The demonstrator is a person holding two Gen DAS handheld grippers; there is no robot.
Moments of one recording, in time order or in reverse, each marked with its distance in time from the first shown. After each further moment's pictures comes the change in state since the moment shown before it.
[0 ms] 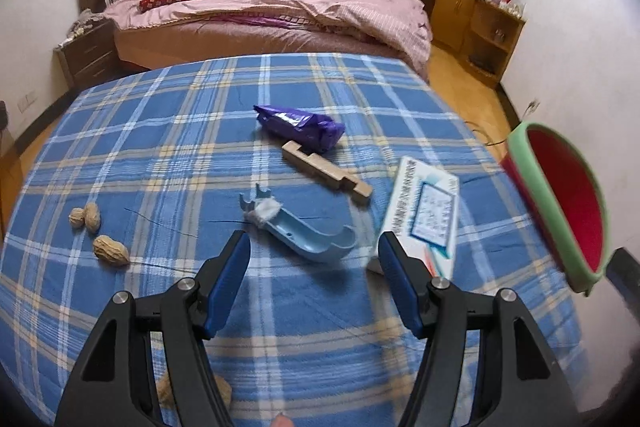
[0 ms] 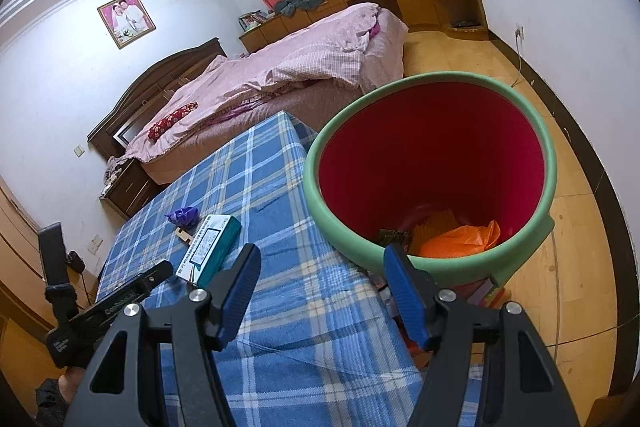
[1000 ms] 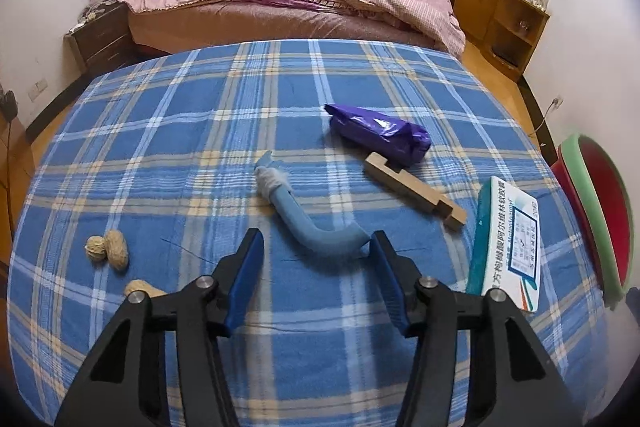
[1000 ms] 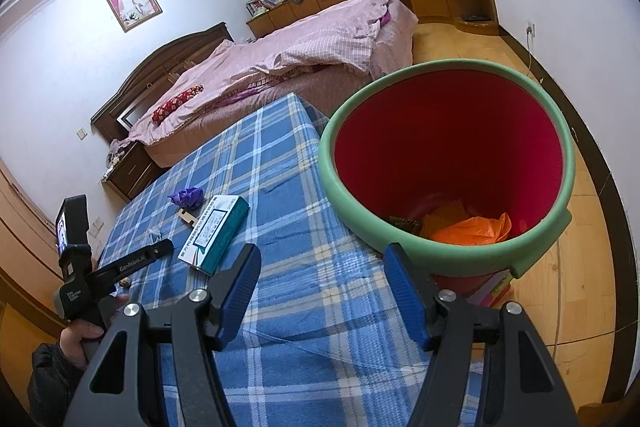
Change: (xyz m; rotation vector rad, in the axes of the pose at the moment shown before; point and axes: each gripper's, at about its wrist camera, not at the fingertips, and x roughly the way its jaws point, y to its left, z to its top) left arm 0.030 0.051 0.022 -0.028 0.064 0.046; right arm 0.010 0.013 -0.006 -0.037 0.055 0.005
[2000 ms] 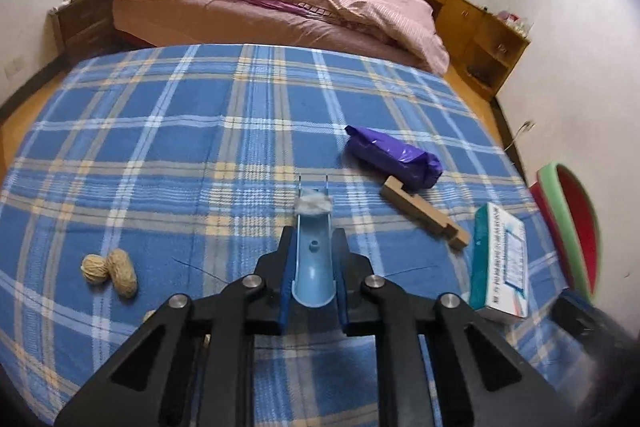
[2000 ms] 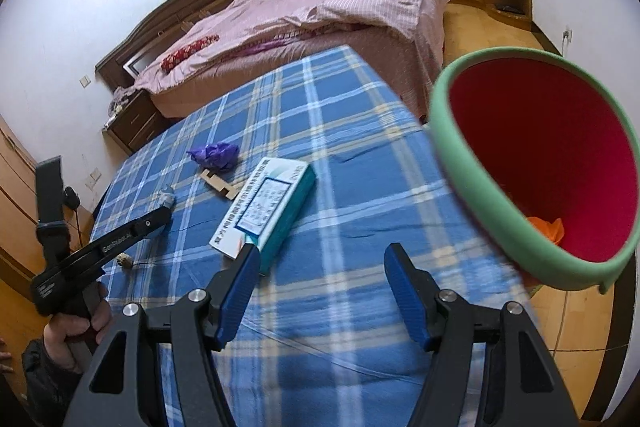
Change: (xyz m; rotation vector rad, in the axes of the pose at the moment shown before) left arm -0.001 0.038 0.009 -0.072 -0.022 -0.172; right arm 0.074 0.084 0.002 -0.112 0.159 -0.014
